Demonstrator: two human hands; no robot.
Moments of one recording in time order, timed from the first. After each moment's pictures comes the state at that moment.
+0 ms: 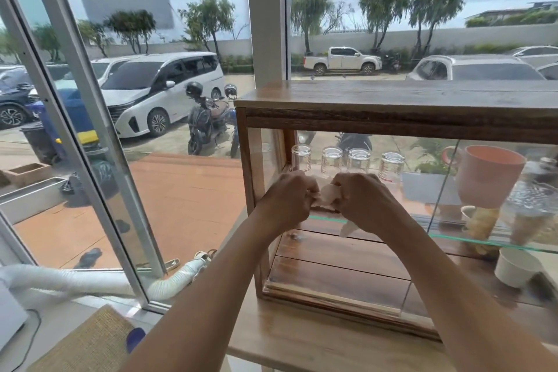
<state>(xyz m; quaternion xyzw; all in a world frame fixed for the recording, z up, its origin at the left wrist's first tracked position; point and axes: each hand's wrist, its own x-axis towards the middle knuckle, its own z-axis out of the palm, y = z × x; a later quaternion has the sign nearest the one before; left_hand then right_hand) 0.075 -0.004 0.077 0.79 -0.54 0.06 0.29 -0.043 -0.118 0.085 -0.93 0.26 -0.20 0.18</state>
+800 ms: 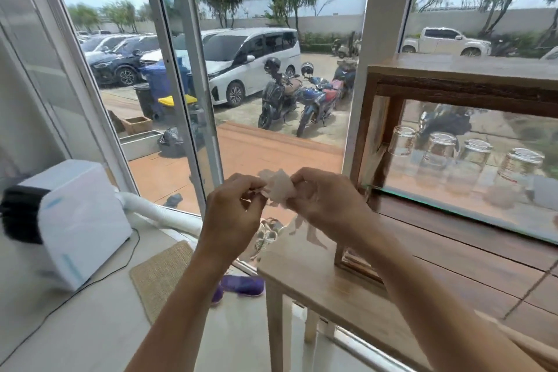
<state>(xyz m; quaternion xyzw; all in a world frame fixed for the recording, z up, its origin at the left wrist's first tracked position) 0.087 0.227 0.039 0.80 -0.27 0.22 0.48 0.021 0.064 0.073 -0.91 -0.01 -0.18 0.37</state>
